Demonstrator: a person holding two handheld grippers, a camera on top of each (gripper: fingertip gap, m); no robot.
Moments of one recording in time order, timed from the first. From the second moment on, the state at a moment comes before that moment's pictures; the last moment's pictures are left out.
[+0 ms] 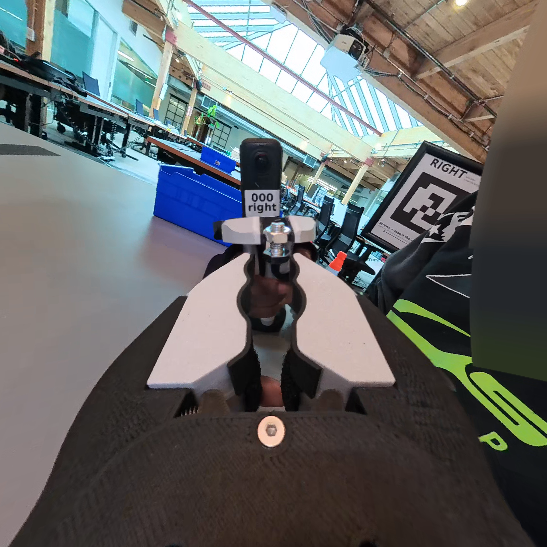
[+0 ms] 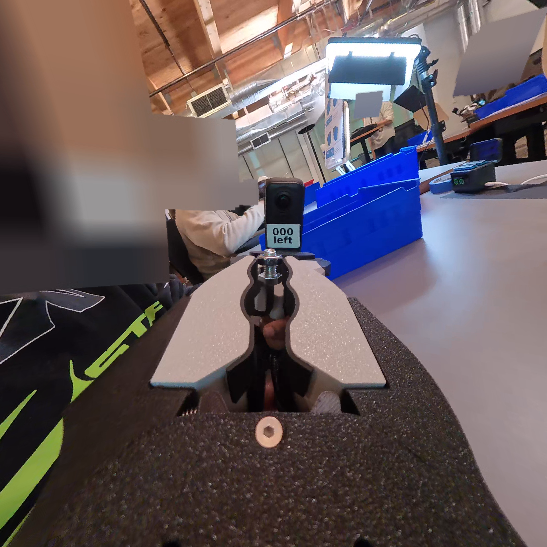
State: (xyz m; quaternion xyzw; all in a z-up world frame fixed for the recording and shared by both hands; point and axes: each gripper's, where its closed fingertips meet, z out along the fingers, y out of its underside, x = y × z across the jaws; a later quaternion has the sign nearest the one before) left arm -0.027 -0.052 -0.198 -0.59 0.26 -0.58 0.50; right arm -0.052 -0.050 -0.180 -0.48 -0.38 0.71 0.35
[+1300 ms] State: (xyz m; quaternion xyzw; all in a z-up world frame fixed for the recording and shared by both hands) left arm -0.039 -0.030 -0.217 -0.64 0.30 -0.39 0.59; right arm -0.054 -0.040 -0.195 -0.51 -0.46 0.57 0.45
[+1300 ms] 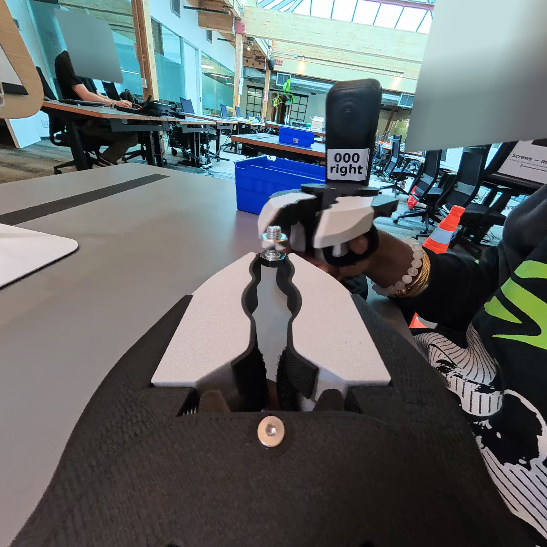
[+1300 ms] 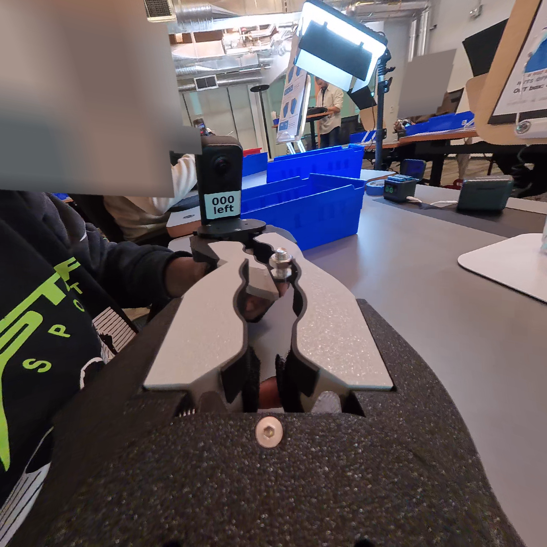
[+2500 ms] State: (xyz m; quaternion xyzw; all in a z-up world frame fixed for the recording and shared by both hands) left arm -0.039 -0.021 -0.241 -0.68 0.37 -0.24 0.59; right arm -0.054 -0.028 -0.216 -0.58 -0.55 0.40 0.44
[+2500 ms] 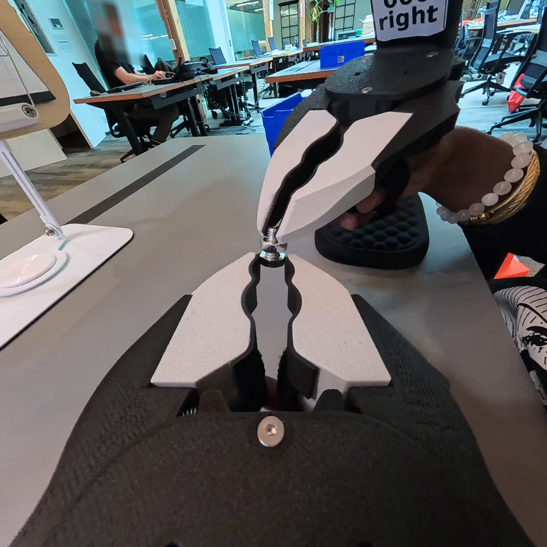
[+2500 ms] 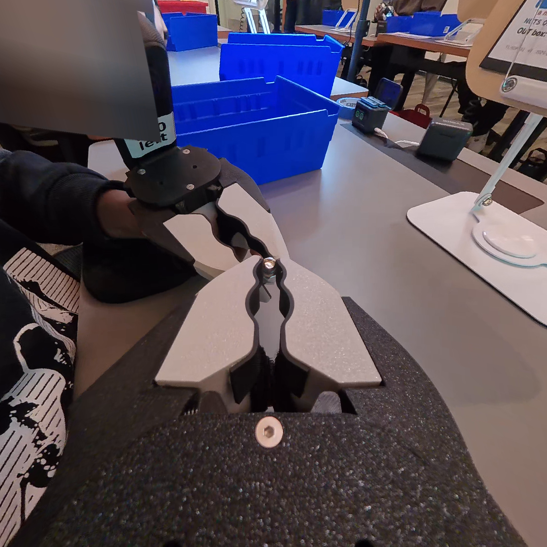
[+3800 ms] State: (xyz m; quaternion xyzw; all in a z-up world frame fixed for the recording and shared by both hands) left arm -0.049 -0.006 -0.240 -0.70 0.30 -0.25 0.60; right arm 0.386 0.160 -0.286 -0.92 -0.09 0.03 0.39
